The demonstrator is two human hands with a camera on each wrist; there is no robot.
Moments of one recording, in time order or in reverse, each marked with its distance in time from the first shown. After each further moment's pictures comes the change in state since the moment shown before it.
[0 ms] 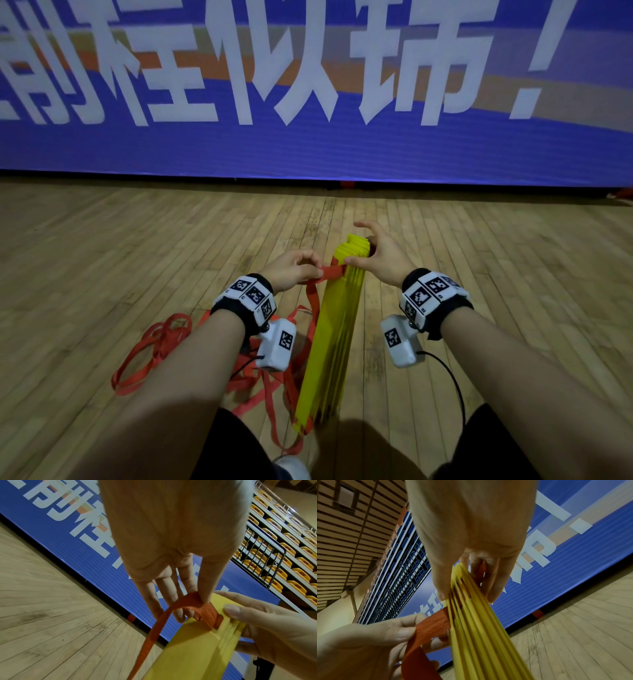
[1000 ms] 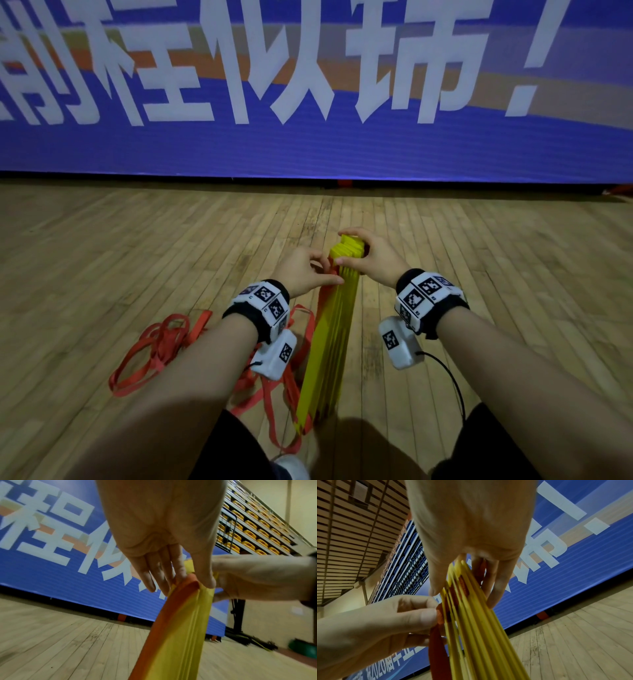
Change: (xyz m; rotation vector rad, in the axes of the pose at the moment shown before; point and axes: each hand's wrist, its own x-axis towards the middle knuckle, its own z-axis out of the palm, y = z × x) left_hand 0.007 0.004 0.024 0.296 0.167 0.135; right_hand -0.007 -0.007 0.002 0.035 -0.070 -0.079
